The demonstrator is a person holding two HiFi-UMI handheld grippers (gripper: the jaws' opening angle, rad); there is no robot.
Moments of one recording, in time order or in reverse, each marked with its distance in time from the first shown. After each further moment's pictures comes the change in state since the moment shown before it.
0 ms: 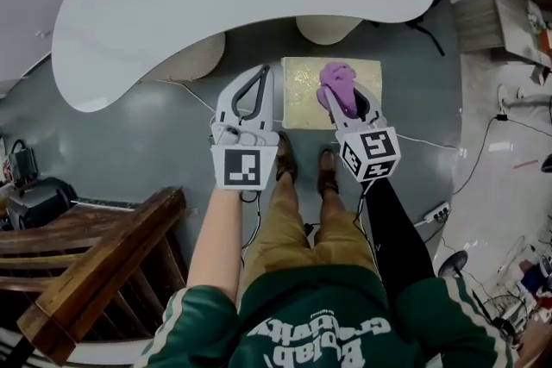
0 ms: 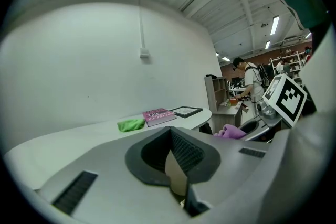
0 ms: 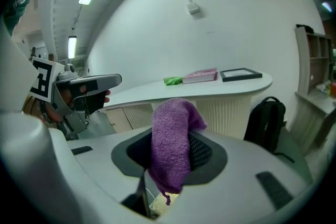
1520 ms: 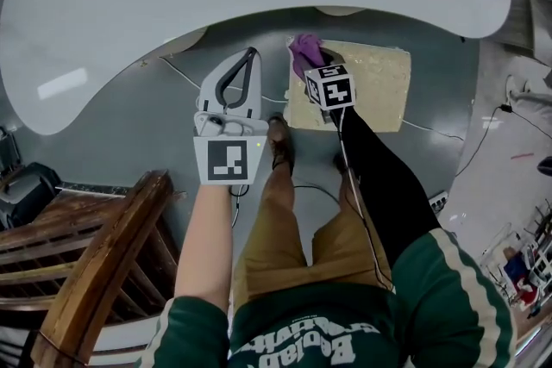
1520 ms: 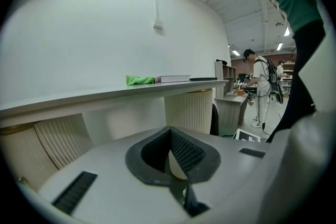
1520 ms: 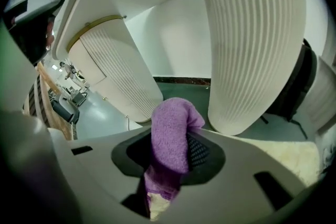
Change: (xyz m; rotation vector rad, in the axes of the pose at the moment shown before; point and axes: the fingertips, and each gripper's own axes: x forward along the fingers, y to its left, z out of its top) left arm 0.036 0.047 -0.160 -0.164 0.140 0.050; right arm 0.229 -0.031 -0.224 0.049 0.494 0.019
